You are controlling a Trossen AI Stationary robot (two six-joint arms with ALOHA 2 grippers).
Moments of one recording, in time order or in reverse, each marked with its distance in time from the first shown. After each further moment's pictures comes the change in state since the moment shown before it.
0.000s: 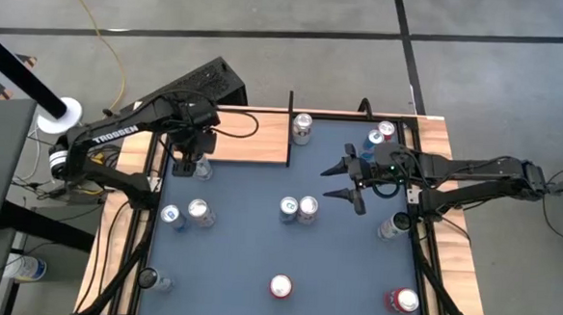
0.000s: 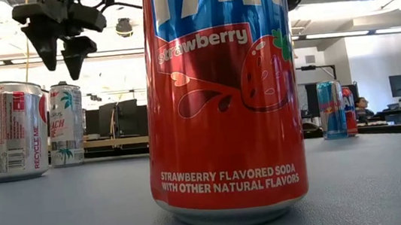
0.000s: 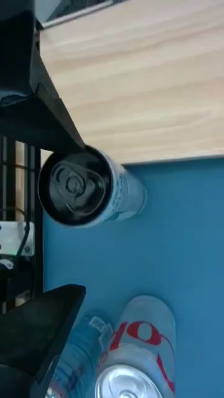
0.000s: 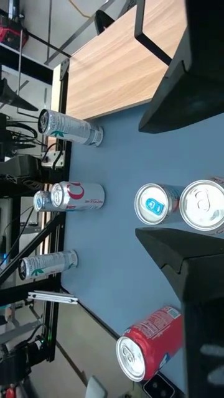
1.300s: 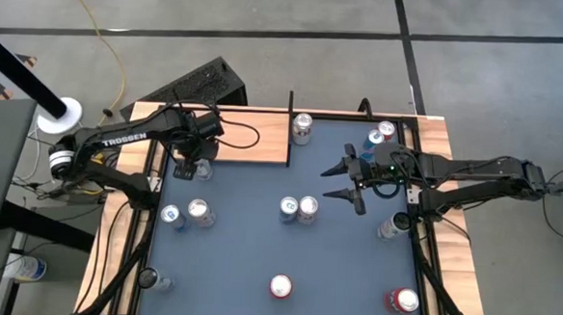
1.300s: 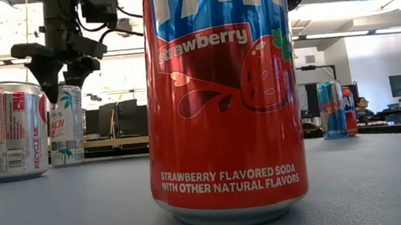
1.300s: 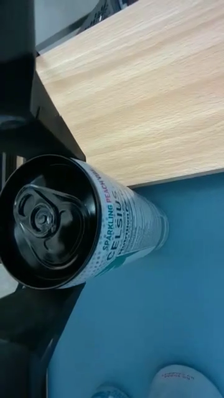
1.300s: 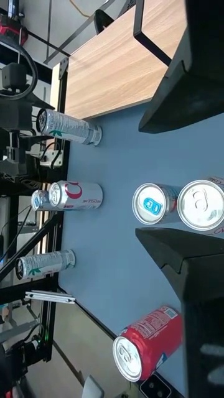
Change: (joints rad) left arm 0.001 -0.001 -0.202 0.170 -0.150 0.119; right arm 0.001 0.000 0.000 -0.009 -0.001 -0.008
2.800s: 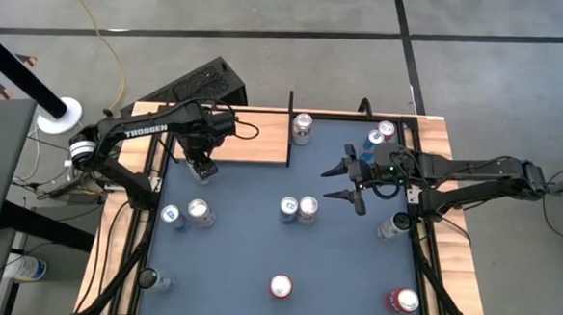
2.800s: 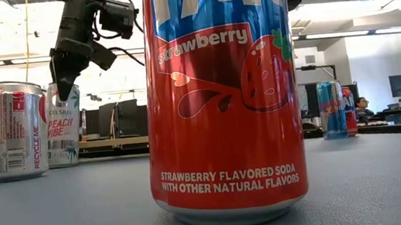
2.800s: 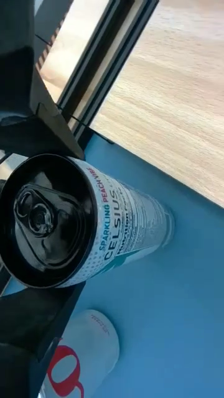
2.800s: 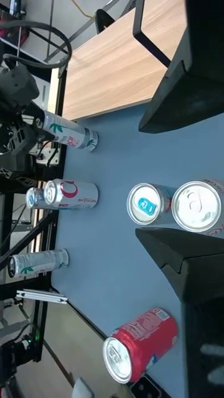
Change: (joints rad) left arm -0.001 0.185 0.150 -0.172 0.081 -0.779; right arm 0.000 0.000 0.000 -0.018 -0.001 -0.041
